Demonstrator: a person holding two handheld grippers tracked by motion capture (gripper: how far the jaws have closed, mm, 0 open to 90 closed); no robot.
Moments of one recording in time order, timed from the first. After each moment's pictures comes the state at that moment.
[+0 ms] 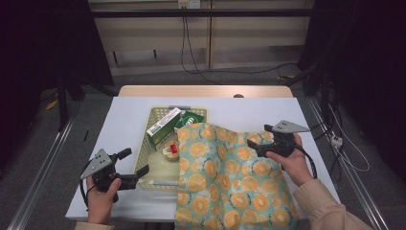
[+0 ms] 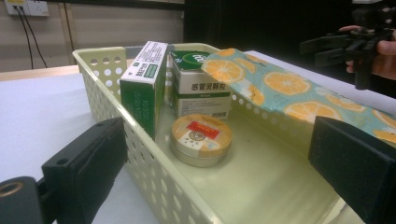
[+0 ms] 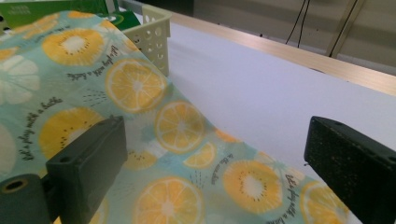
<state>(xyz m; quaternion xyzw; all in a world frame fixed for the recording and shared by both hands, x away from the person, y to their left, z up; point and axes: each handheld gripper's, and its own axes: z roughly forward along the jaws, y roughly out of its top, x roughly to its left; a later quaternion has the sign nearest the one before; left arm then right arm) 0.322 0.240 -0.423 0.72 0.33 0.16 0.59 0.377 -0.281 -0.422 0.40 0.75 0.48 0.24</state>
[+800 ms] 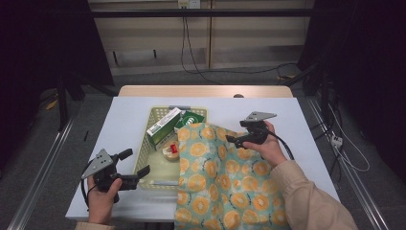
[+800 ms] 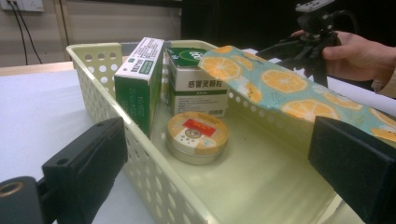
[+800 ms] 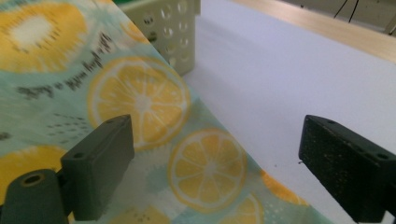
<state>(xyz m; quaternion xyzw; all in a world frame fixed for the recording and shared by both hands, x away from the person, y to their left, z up) 0.323 0.239 -0.424 0.72 0.33 0.16 0.59 0.437 -0.228 -0.444 0.37 0.80 0.45 0.17</state>
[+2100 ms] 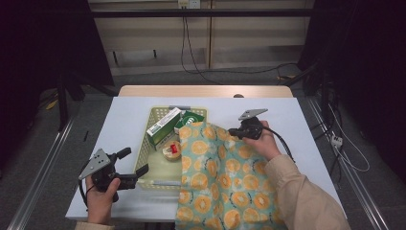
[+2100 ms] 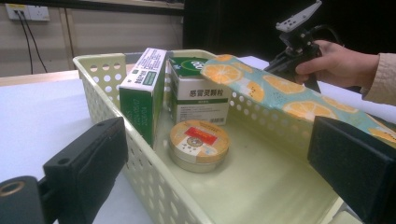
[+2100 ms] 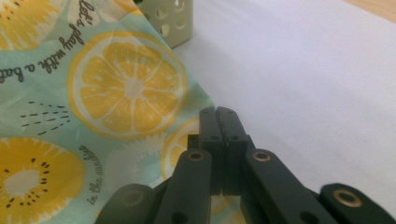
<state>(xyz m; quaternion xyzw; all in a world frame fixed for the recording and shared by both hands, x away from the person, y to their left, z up) 0.321 0.241 -0.419 0.71 0.33 0.17 0.60 0.457 -0.224 -0.450 0.36 0.83 0.40 0.14</state>
